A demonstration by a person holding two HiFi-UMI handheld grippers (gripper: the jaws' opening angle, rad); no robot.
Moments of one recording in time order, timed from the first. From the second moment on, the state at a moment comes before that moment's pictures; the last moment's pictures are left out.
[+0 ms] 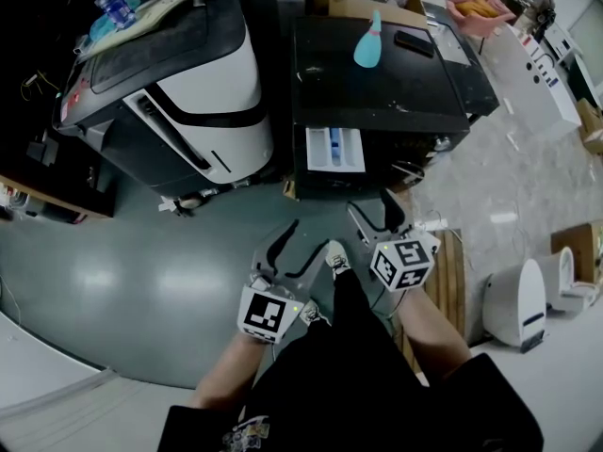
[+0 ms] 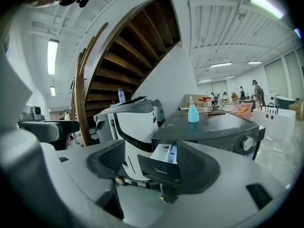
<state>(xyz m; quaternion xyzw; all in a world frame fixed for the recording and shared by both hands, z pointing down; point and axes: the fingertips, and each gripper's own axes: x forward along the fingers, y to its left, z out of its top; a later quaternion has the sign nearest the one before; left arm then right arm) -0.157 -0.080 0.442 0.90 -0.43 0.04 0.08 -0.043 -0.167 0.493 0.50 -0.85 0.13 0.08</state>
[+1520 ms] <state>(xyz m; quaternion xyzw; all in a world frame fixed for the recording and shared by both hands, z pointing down) -0.110 -0.204 0.535 0.89 -0.42 0.09 0.14 -0.009 -0.273 0.671 0.49 -0.81 0.28 0.16</state>
